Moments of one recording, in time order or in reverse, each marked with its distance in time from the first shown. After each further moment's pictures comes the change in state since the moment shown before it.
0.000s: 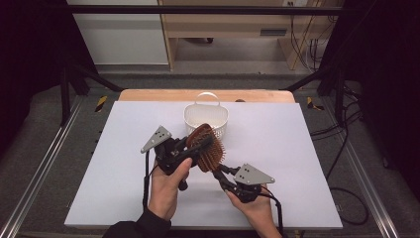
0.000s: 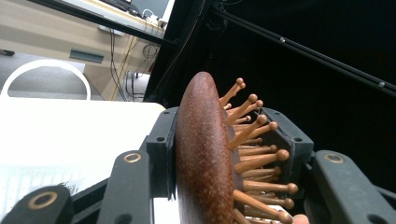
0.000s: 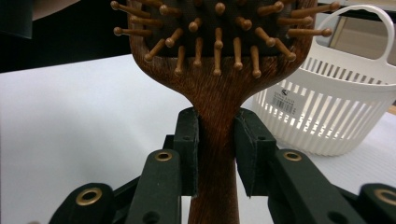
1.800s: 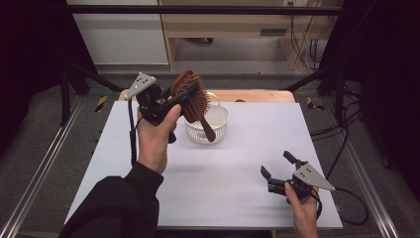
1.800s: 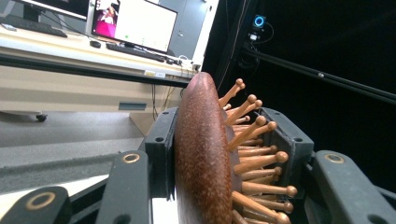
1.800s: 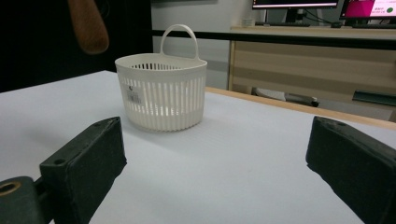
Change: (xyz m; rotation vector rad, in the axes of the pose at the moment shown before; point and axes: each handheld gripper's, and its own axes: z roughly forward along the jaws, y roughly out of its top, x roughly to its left) left arm 0.008 0.121 0.019 -0.110 0.154 0.141; right arm -0.086 -0.049 -0.089 -0.150 -0.323 0.110
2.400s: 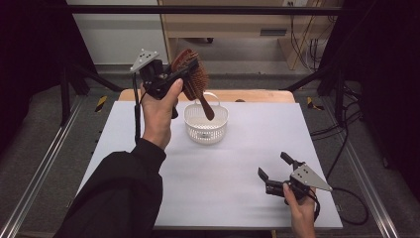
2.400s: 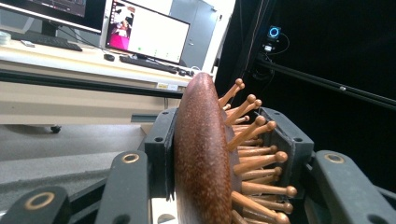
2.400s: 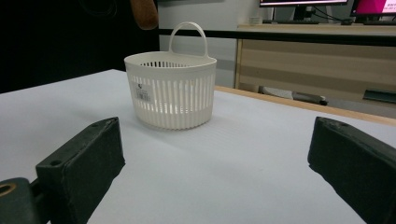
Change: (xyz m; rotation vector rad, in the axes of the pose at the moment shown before) left arm 0.028 0.022 0.044 -0.027 0.045 0.016; right arm 0.004 -0.002 0.002 0.002 0.027 0.005
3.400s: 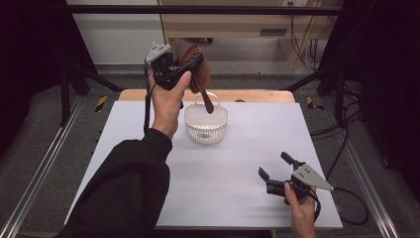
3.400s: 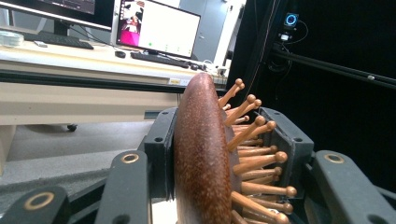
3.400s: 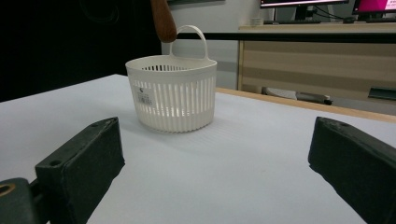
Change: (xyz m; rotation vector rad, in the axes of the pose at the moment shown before) left arm 0.010 -0.004 0.035 0.030 0.045 0.037; right arm -0.003 -0.001 -0.001 -0.011 0.010 0.029
